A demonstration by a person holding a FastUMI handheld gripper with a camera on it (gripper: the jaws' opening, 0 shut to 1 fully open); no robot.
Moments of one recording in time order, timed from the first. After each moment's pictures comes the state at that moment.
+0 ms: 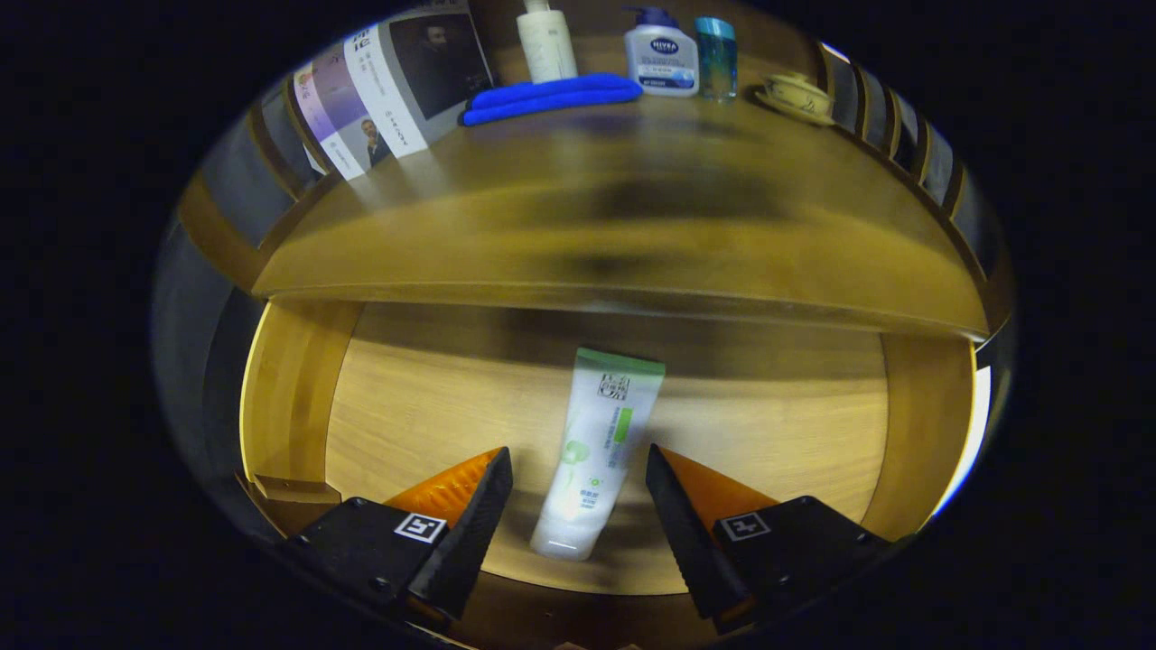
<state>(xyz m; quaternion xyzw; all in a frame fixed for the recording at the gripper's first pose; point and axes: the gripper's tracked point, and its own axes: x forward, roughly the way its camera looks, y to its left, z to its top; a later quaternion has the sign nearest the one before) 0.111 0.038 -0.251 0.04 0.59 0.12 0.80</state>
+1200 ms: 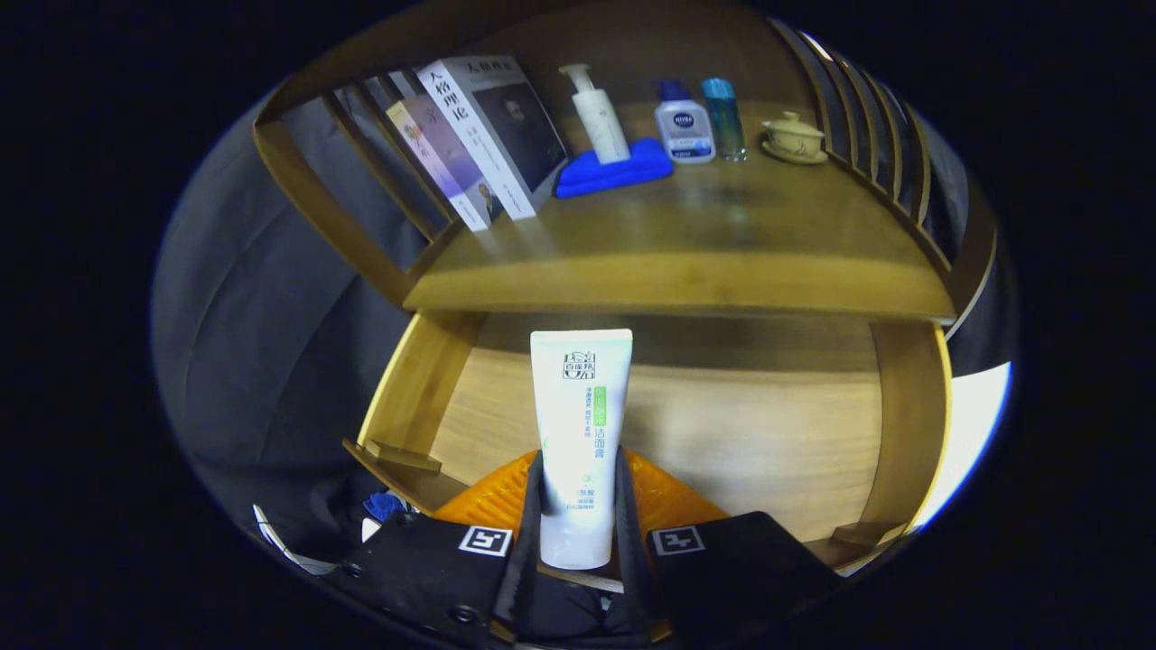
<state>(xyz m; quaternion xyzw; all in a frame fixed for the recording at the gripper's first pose) 0.073 0.025 -0.131 0.11 0.47 0.21 0.85</state>
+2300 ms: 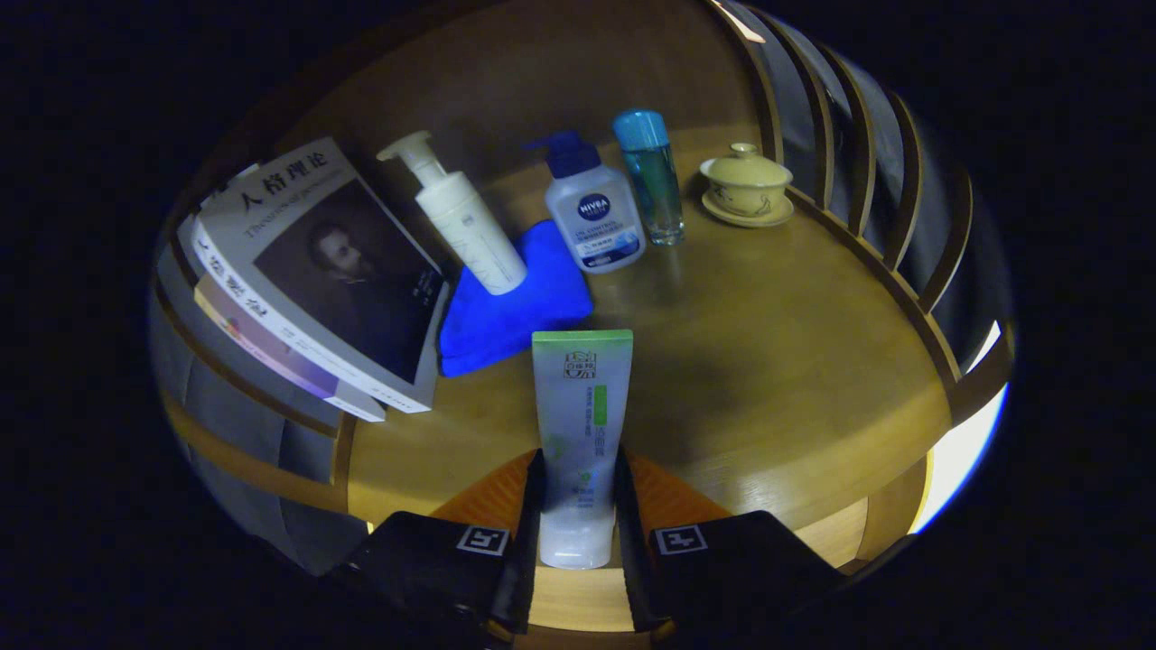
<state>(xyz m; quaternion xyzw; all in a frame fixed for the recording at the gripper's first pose) 0.260 0.023 -0.141 0.19 0.47 0.04 0.86</state>
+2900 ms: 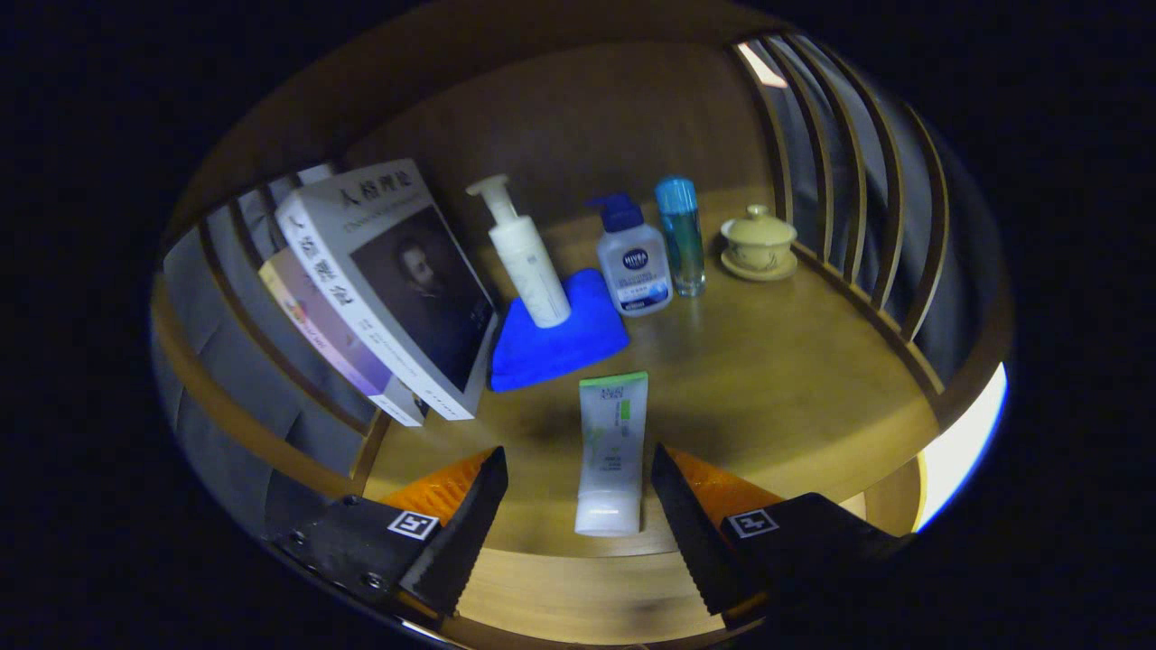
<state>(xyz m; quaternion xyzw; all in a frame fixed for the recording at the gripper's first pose) 0.235 0.033 -0.089 0.15 0.35 0.08 0.92</state>
